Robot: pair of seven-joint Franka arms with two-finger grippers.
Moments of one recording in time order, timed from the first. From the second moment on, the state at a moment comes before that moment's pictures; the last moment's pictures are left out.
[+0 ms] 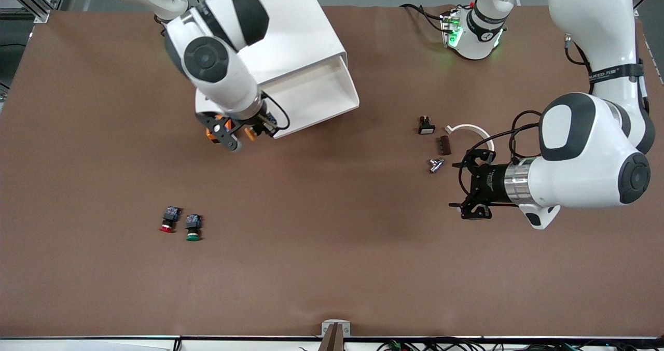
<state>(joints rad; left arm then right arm) -0.32 0.55 0.16 -1.22 -0.50 1.60 -1.54 0.58 0.23 0.04 -1.69 0.12 1.80 1.44</state>
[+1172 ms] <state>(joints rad) -0.36 0.44 0.15 -1.23 -0.21 1.52 -0.85 0.74 0.23 0.02 -1.77 0.17 2.00 1.86</state>
